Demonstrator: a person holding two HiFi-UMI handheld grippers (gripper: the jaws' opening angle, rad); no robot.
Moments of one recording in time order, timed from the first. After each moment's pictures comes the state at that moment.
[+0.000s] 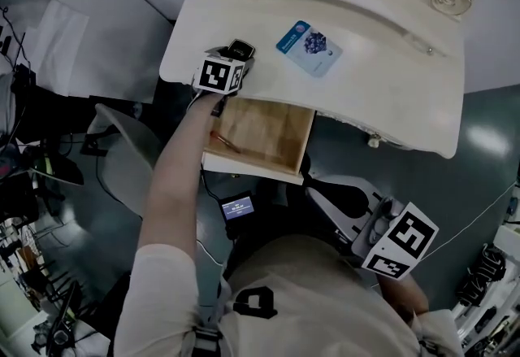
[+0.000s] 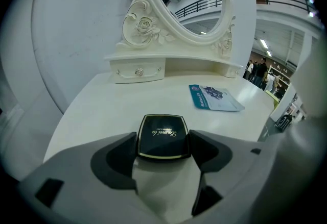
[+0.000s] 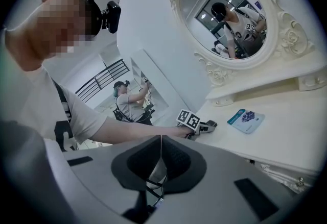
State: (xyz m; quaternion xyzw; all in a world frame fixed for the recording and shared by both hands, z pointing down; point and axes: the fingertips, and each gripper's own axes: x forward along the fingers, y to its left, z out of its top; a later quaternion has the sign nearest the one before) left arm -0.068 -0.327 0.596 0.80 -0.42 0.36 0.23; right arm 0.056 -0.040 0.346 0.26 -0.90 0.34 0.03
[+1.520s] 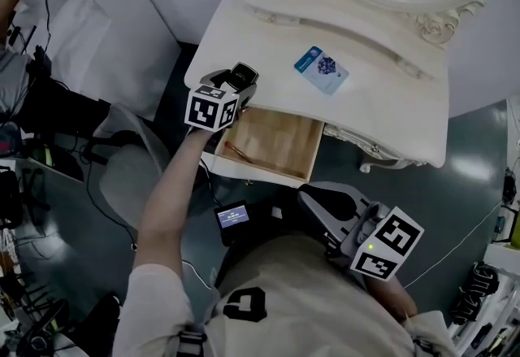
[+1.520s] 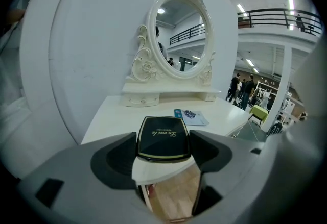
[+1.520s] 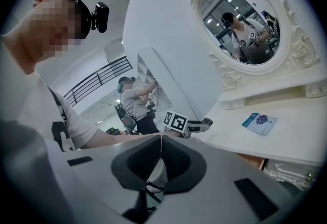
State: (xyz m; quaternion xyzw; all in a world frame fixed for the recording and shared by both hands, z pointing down) left arm -0.122 -0.249 0.491 0.86 -0.41 0.25 0.20; right arm -0.023 0.005 0.316 0.28 -0.91 0.31 0.03
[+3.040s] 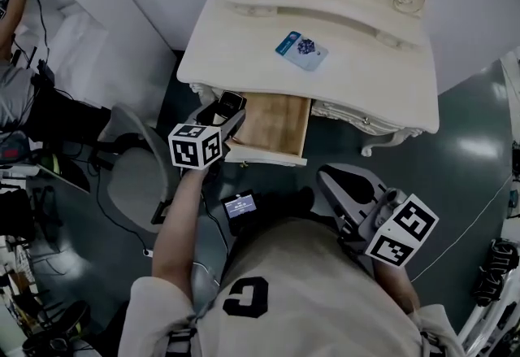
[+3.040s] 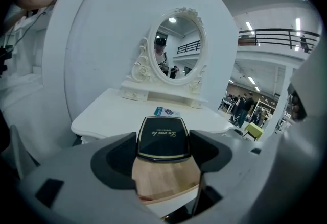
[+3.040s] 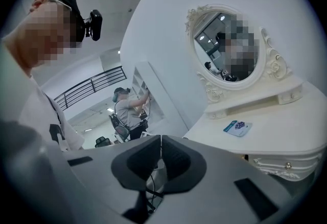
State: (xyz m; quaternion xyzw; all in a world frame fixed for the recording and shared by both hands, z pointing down) left arm -0.114 -0.112 0.468 0.85 -0.42 0.18 0.25; right arm 0.044 0.065 0.297 0.35 -0.89 0.28 -0.01
